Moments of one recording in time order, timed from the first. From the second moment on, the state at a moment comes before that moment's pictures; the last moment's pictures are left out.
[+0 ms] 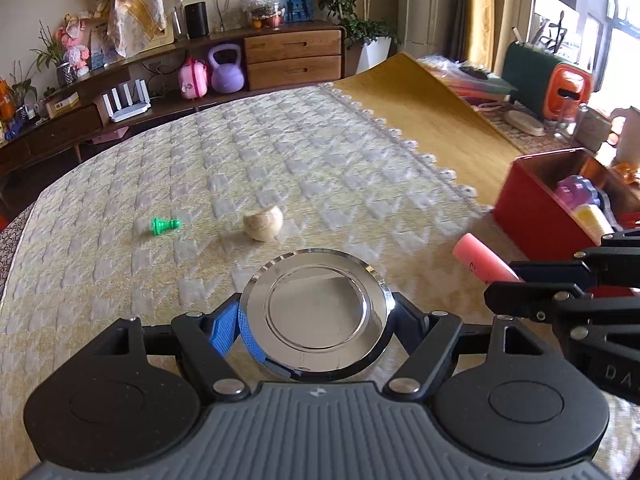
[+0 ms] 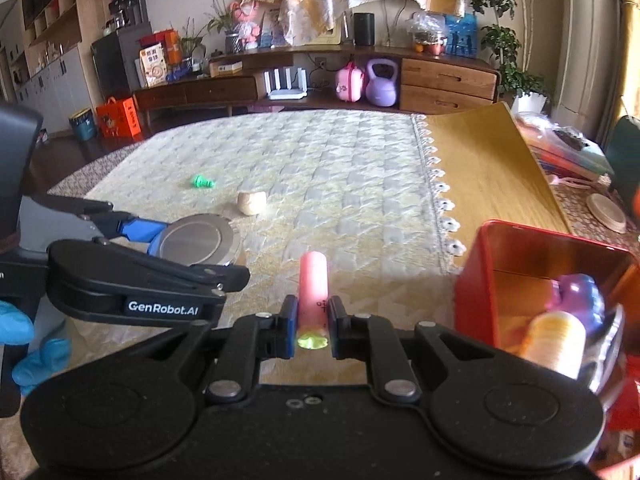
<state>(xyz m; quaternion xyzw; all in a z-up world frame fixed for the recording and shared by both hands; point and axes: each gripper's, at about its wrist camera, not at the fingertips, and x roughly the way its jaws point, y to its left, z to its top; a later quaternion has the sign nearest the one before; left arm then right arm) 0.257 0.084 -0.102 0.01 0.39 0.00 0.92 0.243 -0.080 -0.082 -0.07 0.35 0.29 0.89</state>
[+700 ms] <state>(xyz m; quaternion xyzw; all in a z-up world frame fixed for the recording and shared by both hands) 0.212 -0.015 -0.038 0.05 0.35 -0.07 0.93 0.199 -0.174 -0.034 -0.03 0.32 0.25 0.91</state>
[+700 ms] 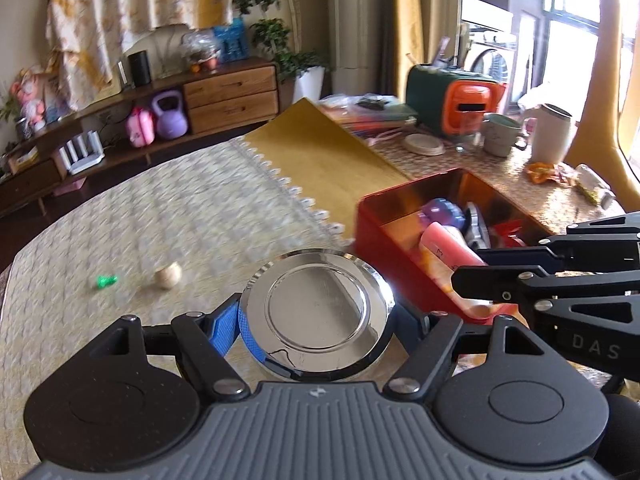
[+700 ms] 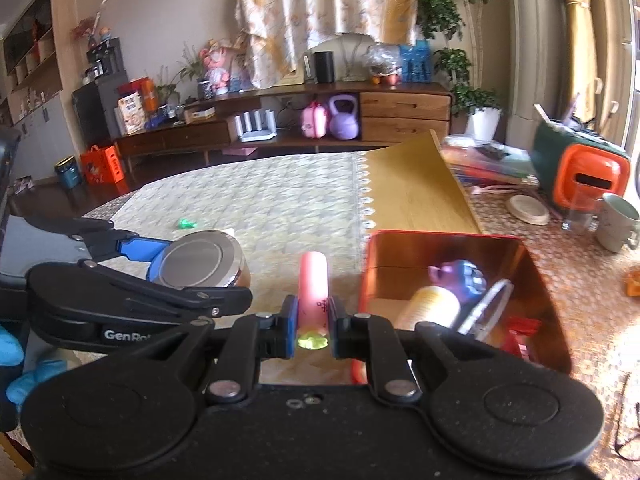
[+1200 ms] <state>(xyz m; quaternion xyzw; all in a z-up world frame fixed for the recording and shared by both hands) 0.220 -0.083 -0.041 0.06 0.36 -0.12 0.92 0.198 -0.246 -0.041 -0.01 0.32 0.20 0.93</state>
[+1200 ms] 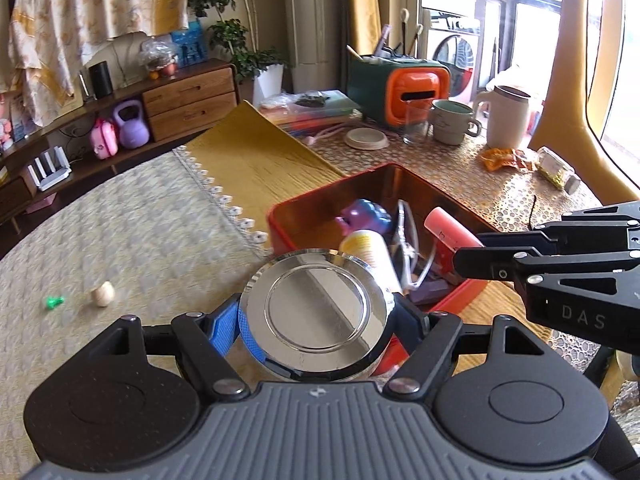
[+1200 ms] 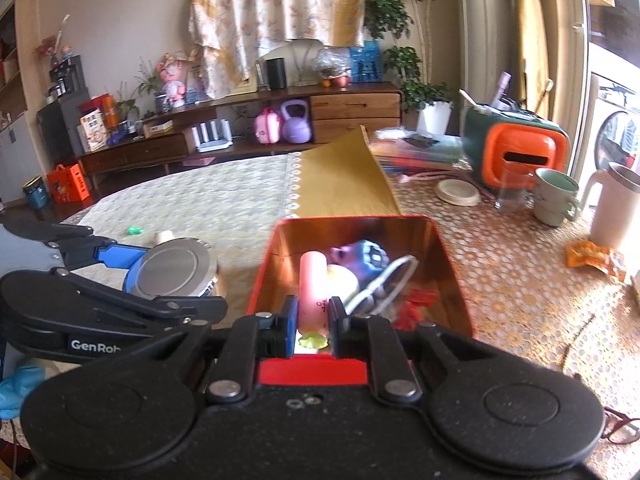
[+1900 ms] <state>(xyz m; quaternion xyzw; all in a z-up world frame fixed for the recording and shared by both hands) 0.284 -0.135 -0.062 0.07 0.38 -0.12 0.91 0.237 -0.295 -0.071 0.01 0.34 0.14 0.93</state>
